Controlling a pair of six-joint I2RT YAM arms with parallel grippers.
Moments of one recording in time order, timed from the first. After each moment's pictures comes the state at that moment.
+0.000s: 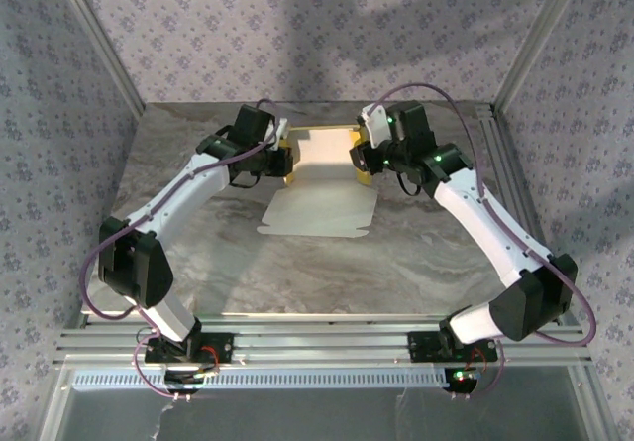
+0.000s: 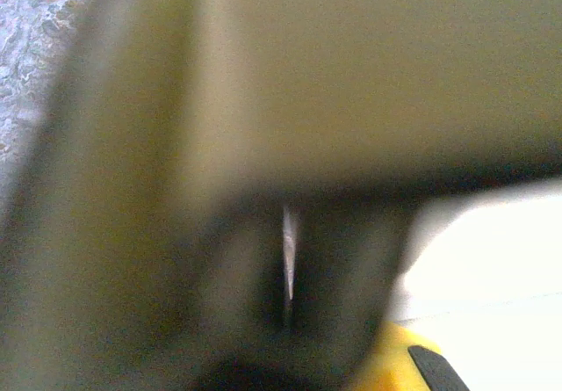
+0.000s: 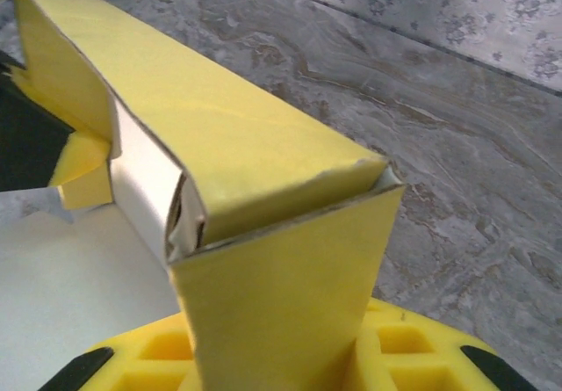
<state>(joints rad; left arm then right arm) -0.51 1.63 1.48 -0.71 0.18 -0.31 0.49 1.43 1.43 -0.64 -0.12 -0.03</state>
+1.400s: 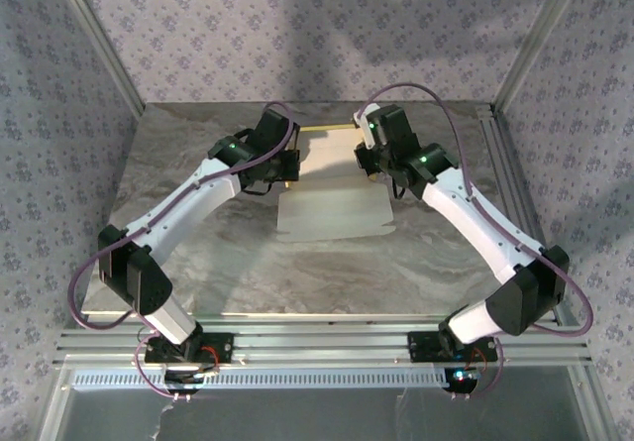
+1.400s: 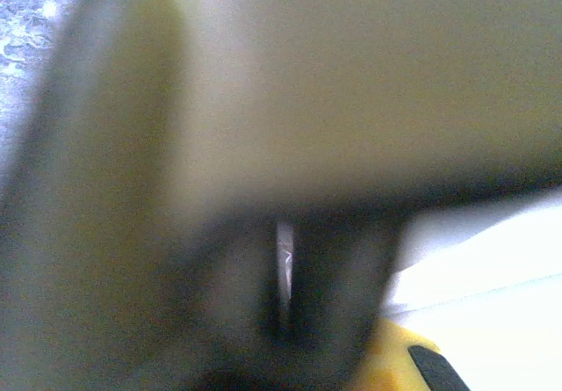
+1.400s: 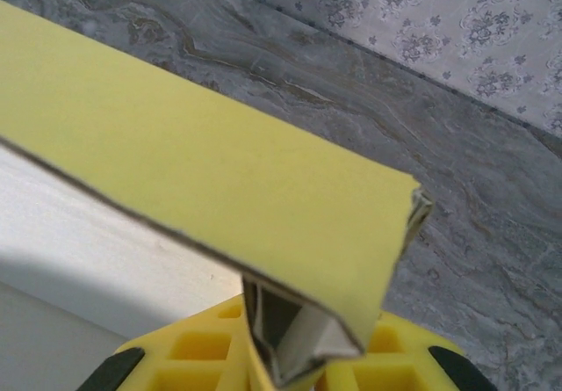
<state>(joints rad) -0.67 1.61 1.59 -0.89 -0.18 -0.49 0.57 1.47 1.47 -0.70 0.24 -0.04</state>
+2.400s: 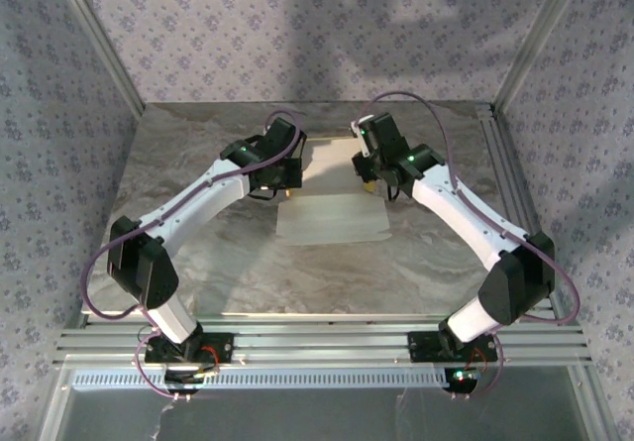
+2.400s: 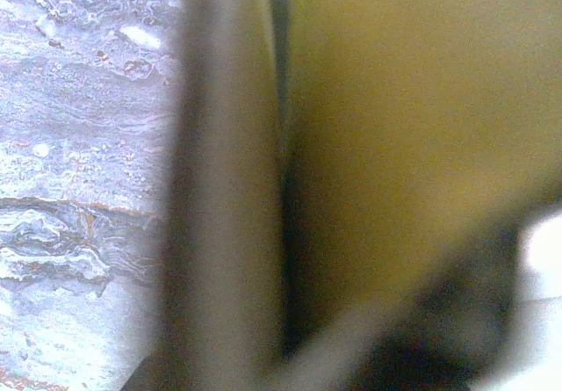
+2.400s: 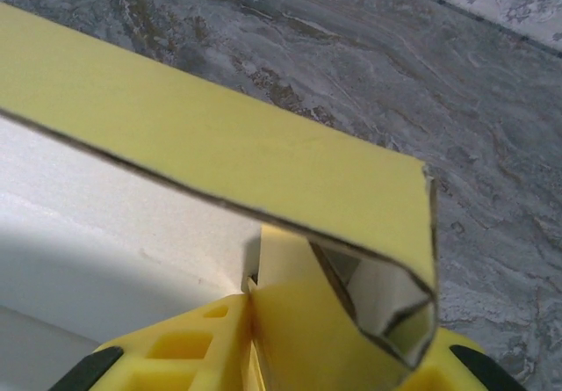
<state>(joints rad) -0.67 1.66 1.53 -0.88 -0.18 -0.57 0.57 1.53 1.42 -0.71 0.24 0.03</state>
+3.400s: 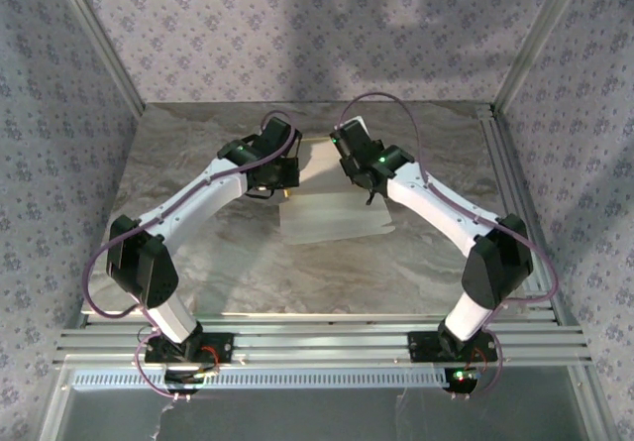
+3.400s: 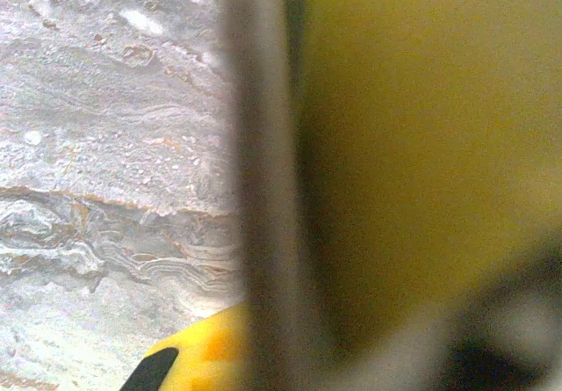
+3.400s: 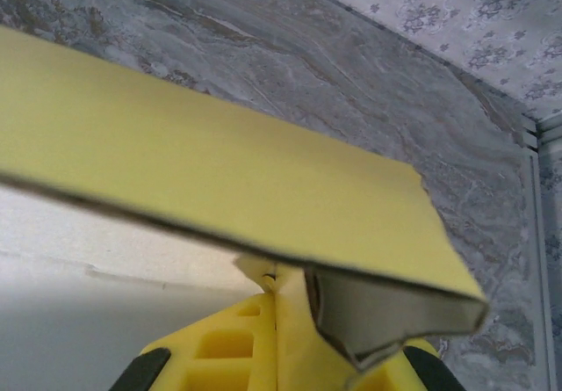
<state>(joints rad) -0.65 1.66 1.52 -0.87 -0.15 -0.59 0.66 1.66 1.48 -0.71 0.57 0.06</state>
